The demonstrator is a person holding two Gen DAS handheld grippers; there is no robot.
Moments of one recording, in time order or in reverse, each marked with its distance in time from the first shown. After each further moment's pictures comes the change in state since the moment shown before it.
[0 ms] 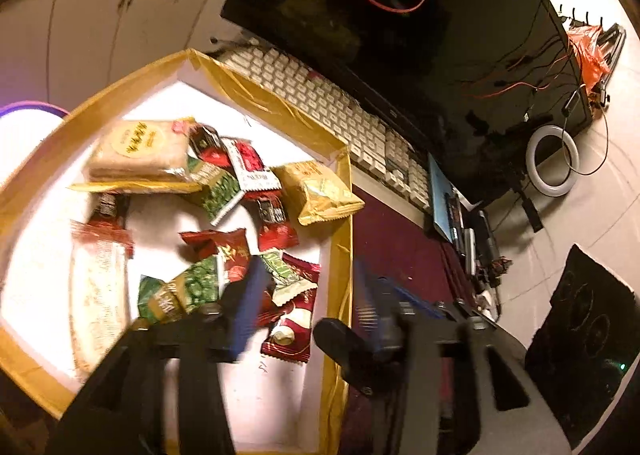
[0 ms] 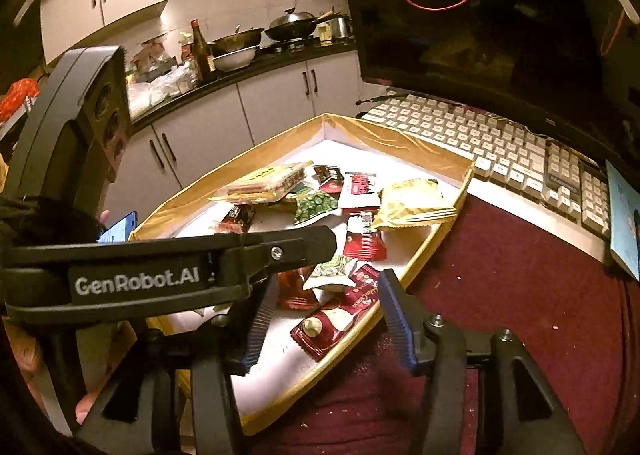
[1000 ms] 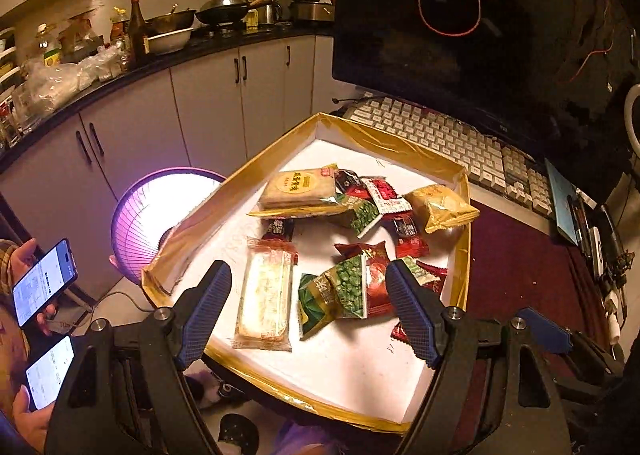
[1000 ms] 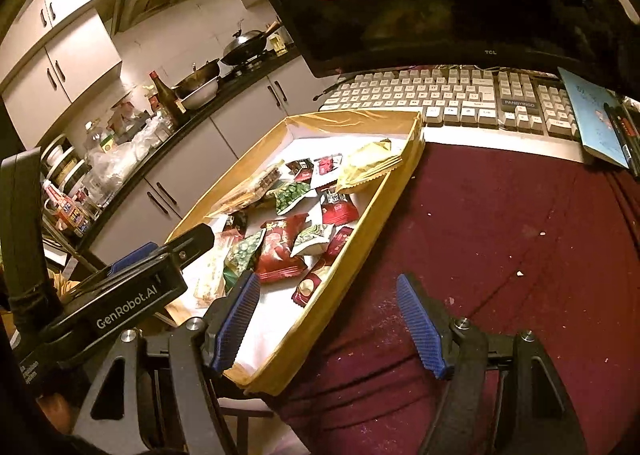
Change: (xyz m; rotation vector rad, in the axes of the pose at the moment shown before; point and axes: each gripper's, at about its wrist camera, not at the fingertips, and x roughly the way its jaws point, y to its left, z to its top) left arm -0.043 -0.018 -0.025 0.112 -0.183 0.589; right arm -0.033 -0.033 -0.027 0.296 0.002 0.047
